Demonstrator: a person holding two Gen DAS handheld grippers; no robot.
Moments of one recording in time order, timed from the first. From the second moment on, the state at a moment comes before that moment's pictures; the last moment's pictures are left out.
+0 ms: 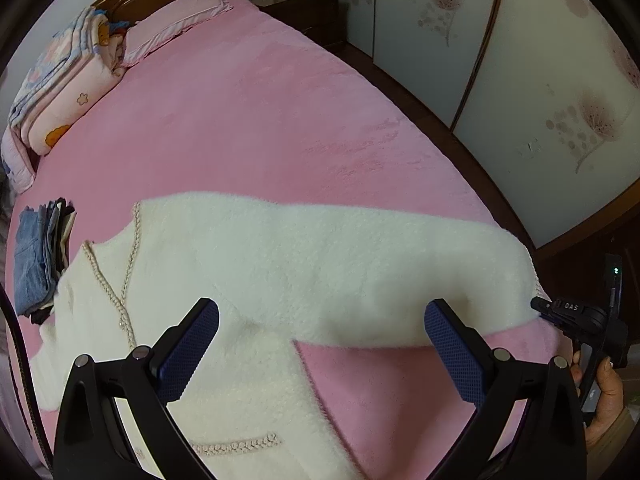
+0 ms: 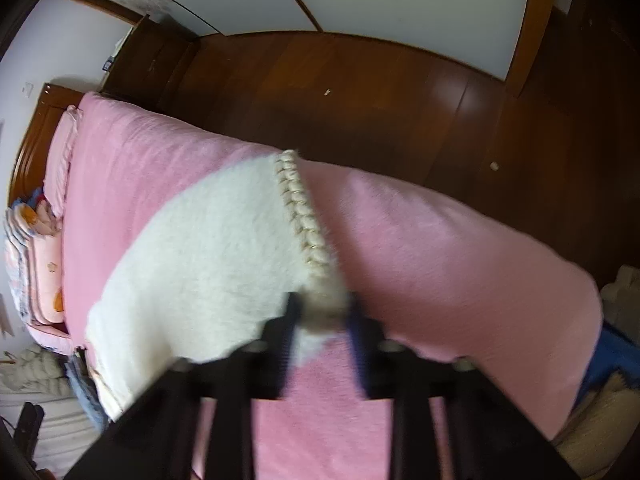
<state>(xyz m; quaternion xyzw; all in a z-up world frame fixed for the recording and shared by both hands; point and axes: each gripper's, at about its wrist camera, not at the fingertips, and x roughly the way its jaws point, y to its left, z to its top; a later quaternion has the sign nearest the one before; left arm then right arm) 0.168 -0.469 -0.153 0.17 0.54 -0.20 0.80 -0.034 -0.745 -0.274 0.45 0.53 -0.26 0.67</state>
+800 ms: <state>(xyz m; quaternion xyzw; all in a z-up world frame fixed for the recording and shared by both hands) 0.192 -0.236 -0.101 0.02 0.55 -0.09 0.83 0.110 -0.550 -0.056 0.30 0.43 0.02 0.85</state>
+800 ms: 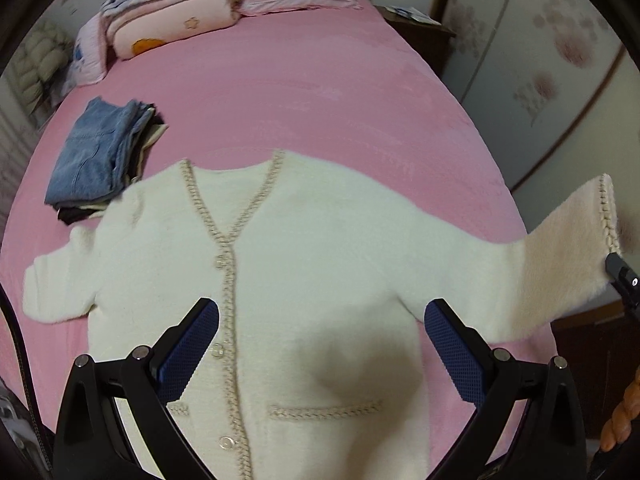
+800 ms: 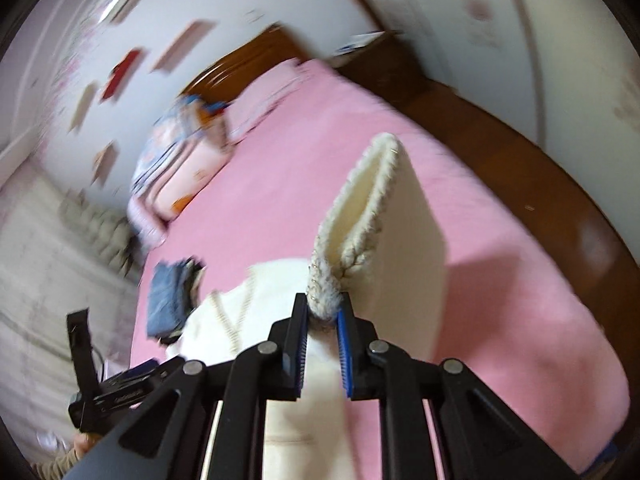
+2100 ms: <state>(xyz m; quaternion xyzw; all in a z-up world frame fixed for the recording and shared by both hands) 0.285 -0.157 -0.318 -0.14 0.67 -0.24 0.69 0.143 -0.325 -0.227 0.09 0.61 0.07 0.78</state>
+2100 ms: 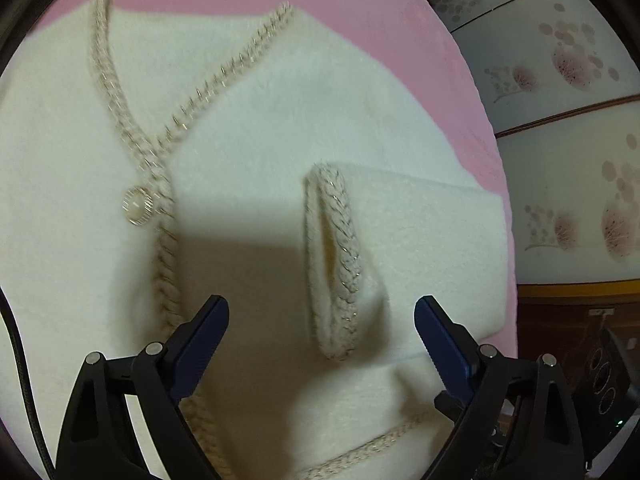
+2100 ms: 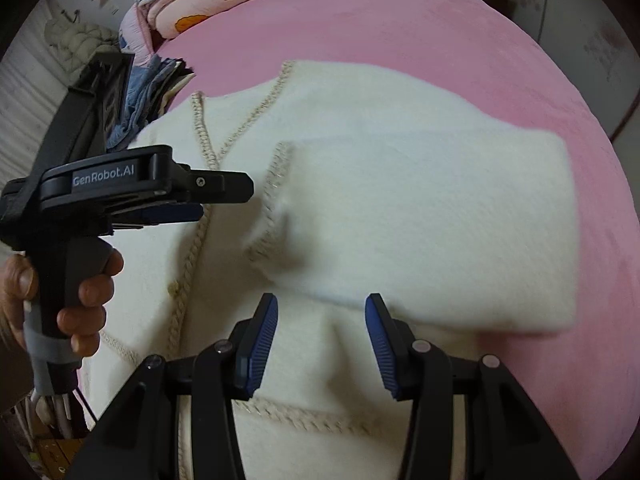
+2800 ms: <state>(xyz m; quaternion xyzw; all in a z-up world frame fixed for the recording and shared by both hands) 0.289 -0.231 -0.333 -0.14 0.68 -0.22 0.69 0.107 -0.393 -0.238 0.13 0.62 0.01 0.77</state>
